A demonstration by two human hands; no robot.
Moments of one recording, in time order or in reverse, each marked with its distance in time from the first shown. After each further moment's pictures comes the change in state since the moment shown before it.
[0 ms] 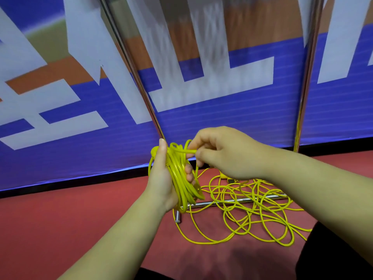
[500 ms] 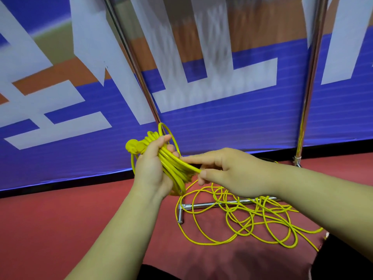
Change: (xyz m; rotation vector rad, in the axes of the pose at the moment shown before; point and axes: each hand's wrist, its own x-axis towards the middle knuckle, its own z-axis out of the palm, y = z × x) left_hand -0.004 0.034 0.005 -0.130 0.208 0.256; right_hand -0.012 0.019 0.017 -0.020 -0.178 -0.053
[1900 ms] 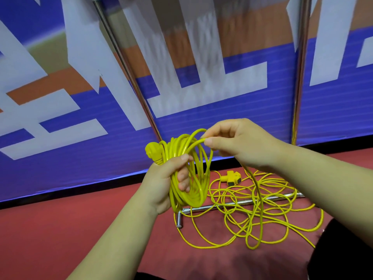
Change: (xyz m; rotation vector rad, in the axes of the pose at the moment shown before) left_hand -0.023 -0.007 -0.004 0.240 -0.434 -0.134; right_hand 0.002 0.006 -0.037 0.380 0.374 0.005
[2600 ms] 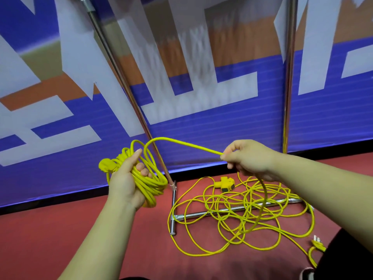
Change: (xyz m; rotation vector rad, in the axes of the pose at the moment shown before) left_hand 0.023 0.014 -0.045 -0.287 0.445 0.132; right_hand 0.001 0.057 -0.040 -0.028 0.107 0.511
